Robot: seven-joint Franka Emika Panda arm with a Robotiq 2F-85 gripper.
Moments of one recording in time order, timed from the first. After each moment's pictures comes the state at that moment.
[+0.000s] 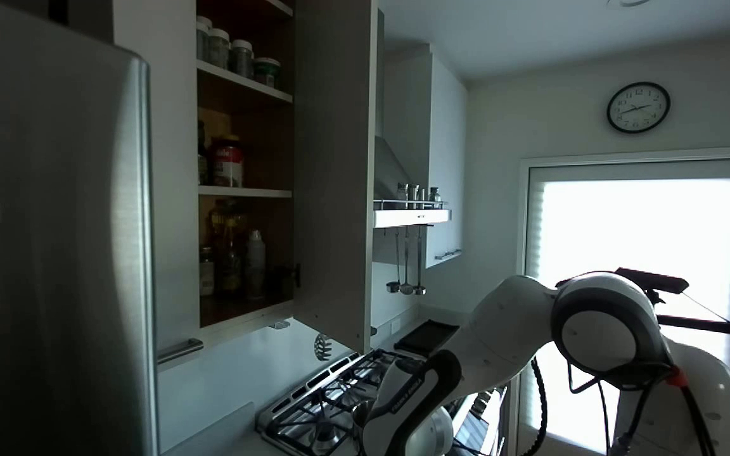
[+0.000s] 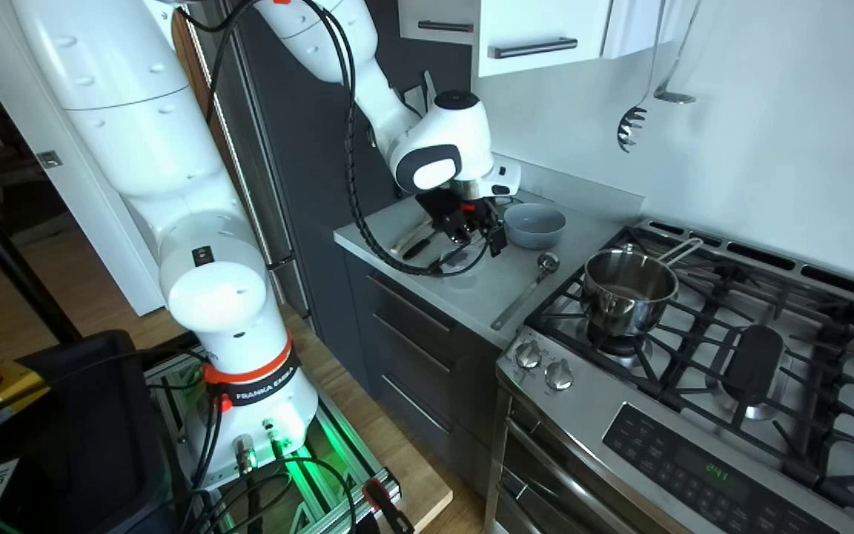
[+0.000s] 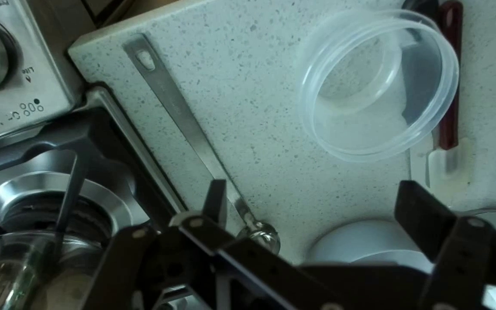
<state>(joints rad) -0.18 -0.08 0.17 -2.65 0.36 2.90 -0.15</state>
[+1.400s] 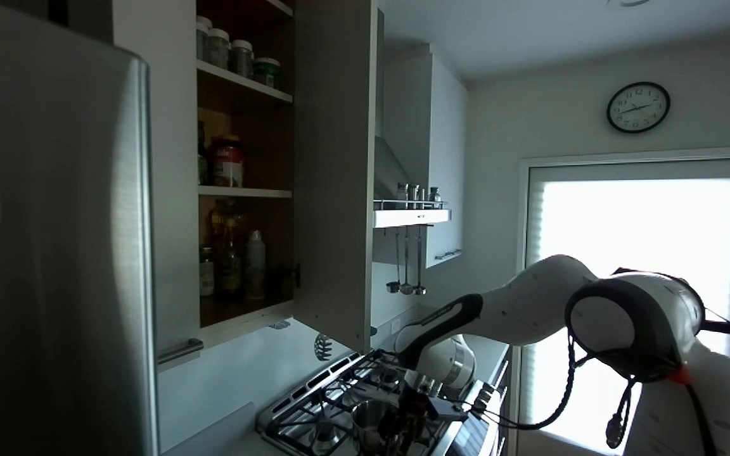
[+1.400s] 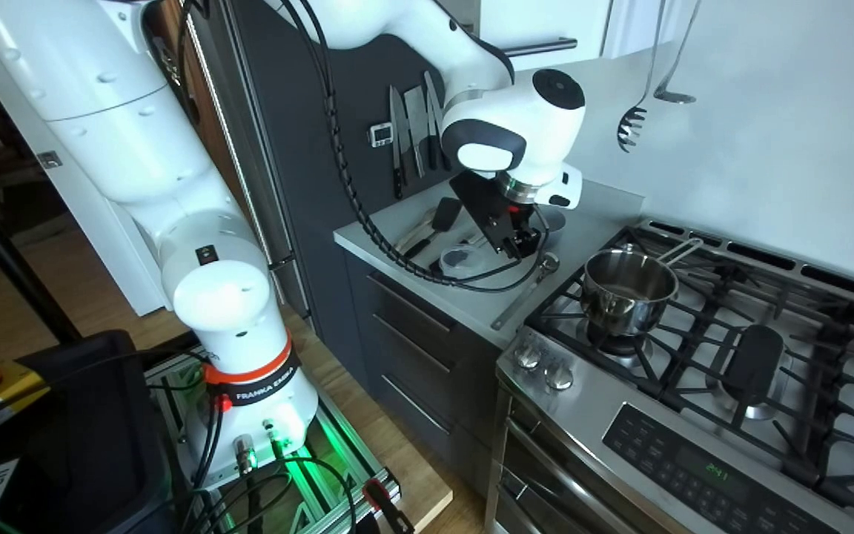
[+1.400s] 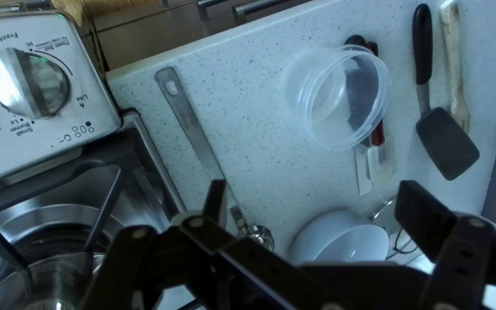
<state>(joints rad) -0.14 -0.17 -0.22 -2.49 0.60 2.32 -0.60</state>
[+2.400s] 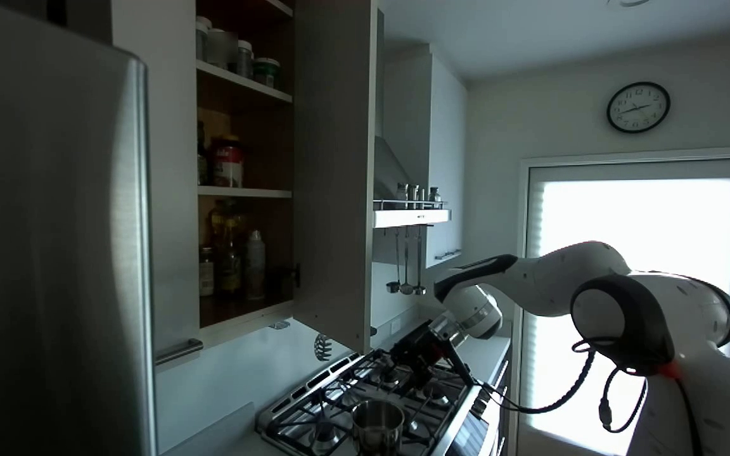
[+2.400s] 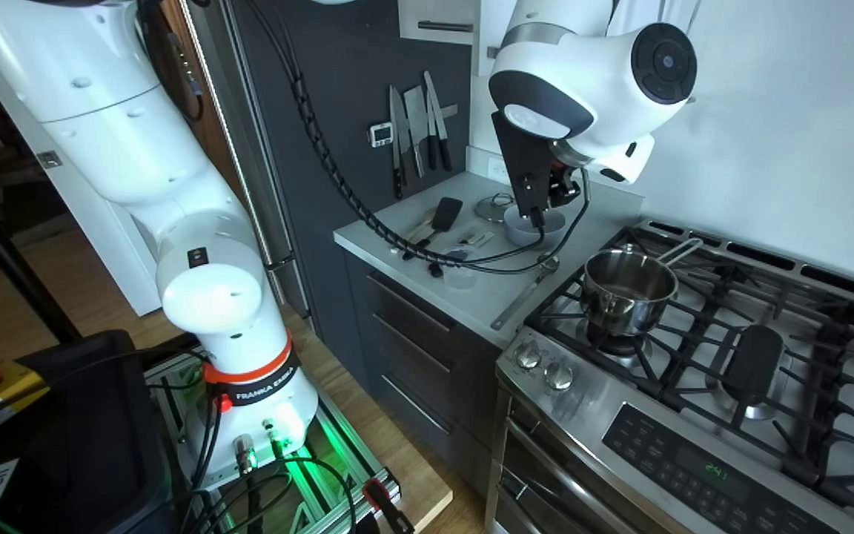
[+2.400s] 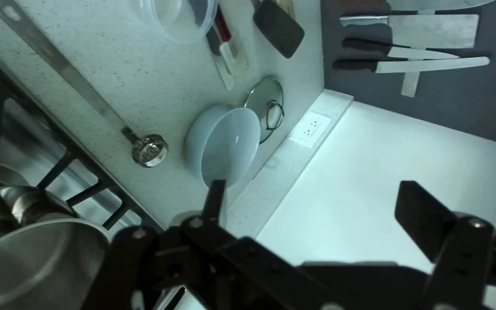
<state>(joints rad) -0.23 -0.20 -0.39 -2.27 0.92 1.89 -0.63</state>
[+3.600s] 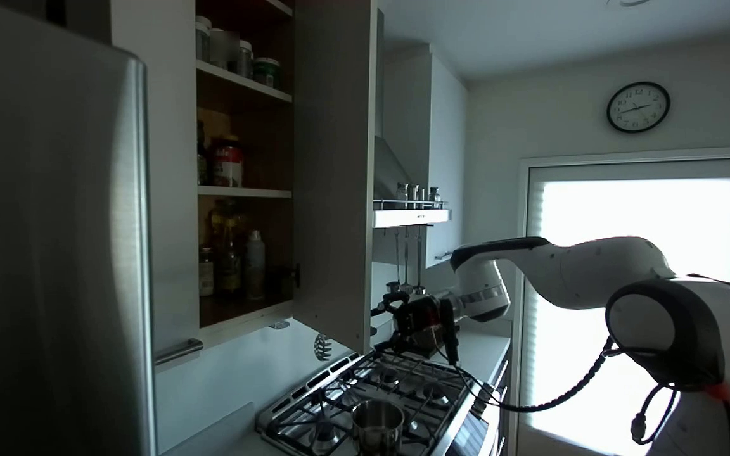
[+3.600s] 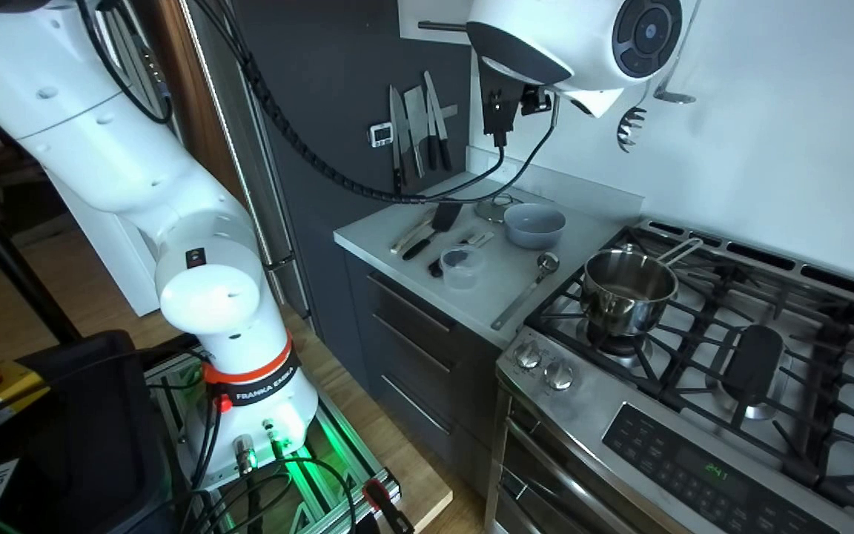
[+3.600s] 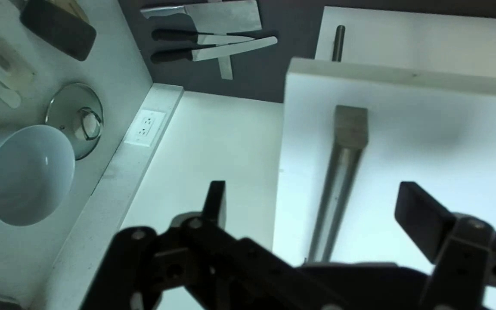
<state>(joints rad) -0.25 -0.32 -0.35 -2.25 1.26 1.68 -0.46</state>
